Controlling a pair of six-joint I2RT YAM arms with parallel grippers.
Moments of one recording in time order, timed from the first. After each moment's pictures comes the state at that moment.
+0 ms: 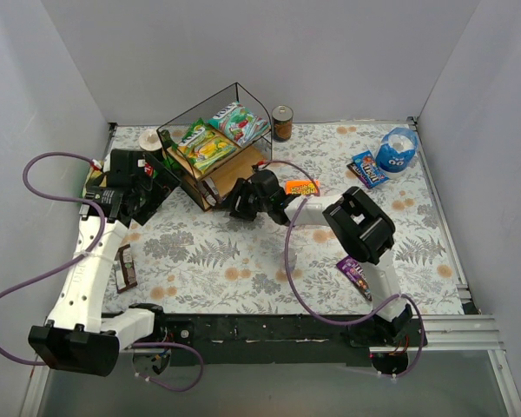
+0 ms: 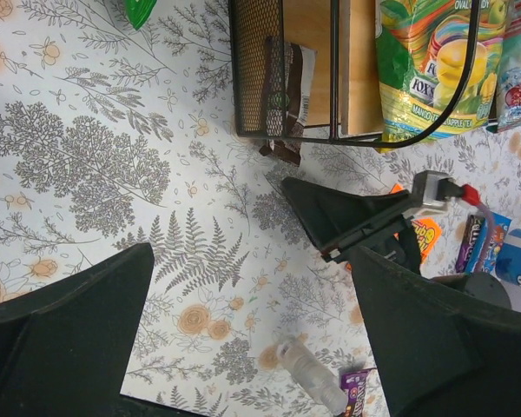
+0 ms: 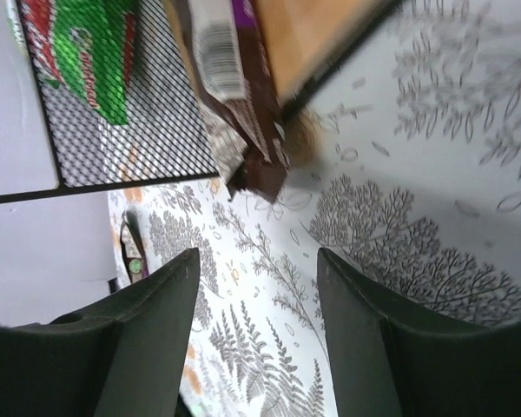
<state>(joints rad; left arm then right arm) -0.13 1.11 1.27 -0.96 -0.14 -0.92 0.78 2.12 1.29 0.32 -0.24 1.04</state>
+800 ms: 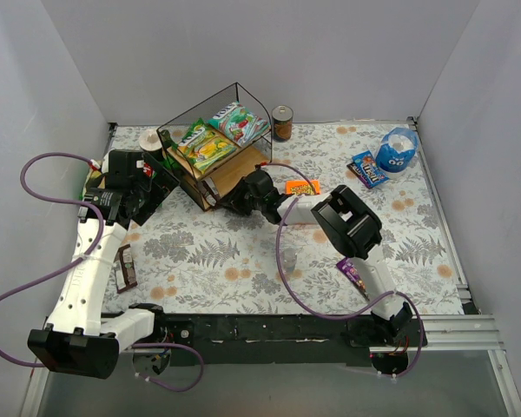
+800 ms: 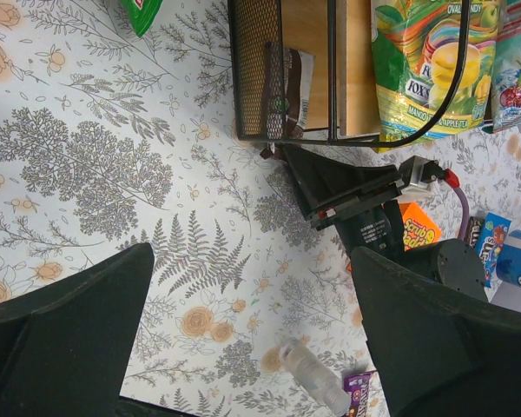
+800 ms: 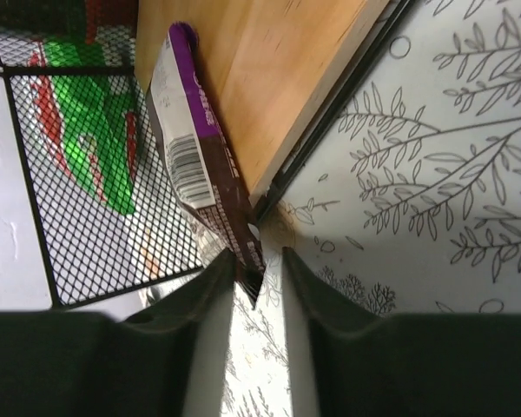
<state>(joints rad) -0.13 1.09 1.27 -0.96 -0.15 -0.90 0.79 2.25 1.39 0.36 -0.11 1.23</state>
